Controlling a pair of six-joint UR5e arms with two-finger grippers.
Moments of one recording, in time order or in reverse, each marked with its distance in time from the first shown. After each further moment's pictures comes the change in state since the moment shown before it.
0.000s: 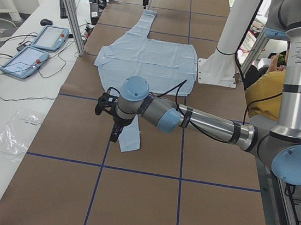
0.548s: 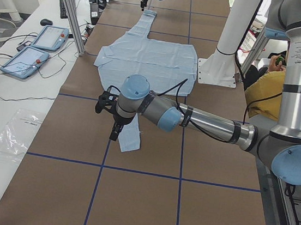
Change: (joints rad) left arm 0.000 0.000 -0.012 0.002 0.000 0.002; right arm -0.018 0.036 -0.075 0.058 0.002 0.074
